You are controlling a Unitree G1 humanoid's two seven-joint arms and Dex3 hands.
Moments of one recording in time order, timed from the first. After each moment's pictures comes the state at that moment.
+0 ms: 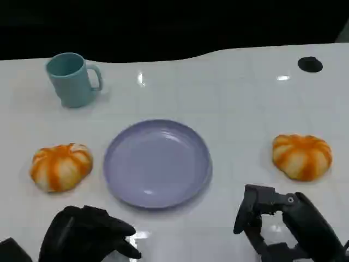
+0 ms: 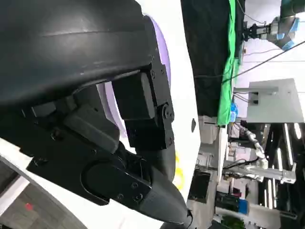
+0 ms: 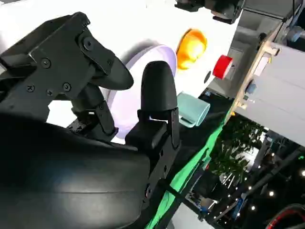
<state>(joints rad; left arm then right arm) 0.08 0.00 0.08 0.43 -0.32 -0.48 -0.59 0.09 -0.16 0.17 0.14 -0.13 -0.61 0.20</state>
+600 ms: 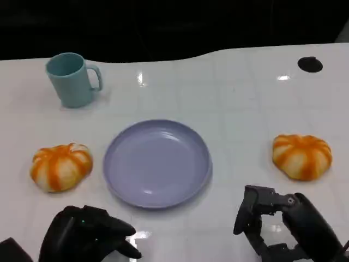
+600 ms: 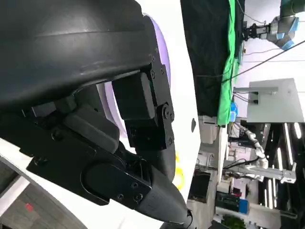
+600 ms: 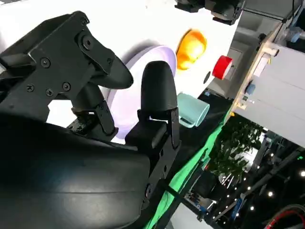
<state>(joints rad) 0.08 0.00 0.08 0.44 -0.32 -0.48 -0.59 0.09 -0.16 0.17 0.14 -0.13 -0.62 0.20</state>
